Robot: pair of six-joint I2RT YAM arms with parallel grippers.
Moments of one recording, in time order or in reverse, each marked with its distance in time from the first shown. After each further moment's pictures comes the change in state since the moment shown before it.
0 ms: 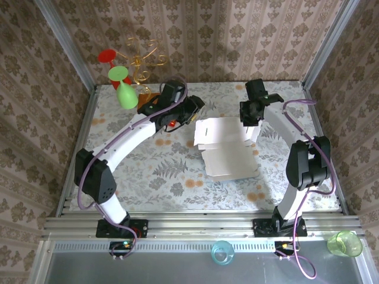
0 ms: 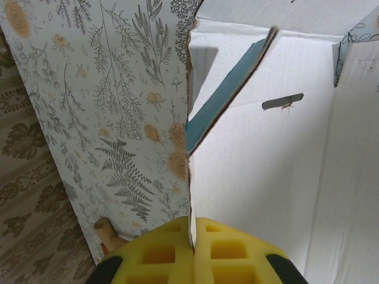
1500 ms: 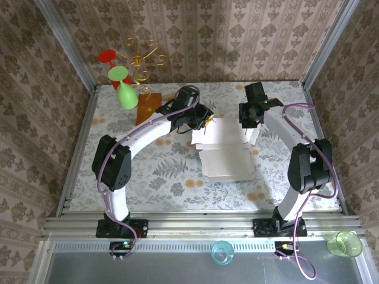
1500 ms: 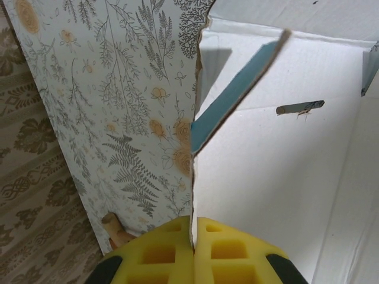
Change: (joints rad) left arm -0.020 0.200 0.011 0.134 0.117 -0.180; right arm 0.014 -0.045 -0.085 0.090 0.006 0.026
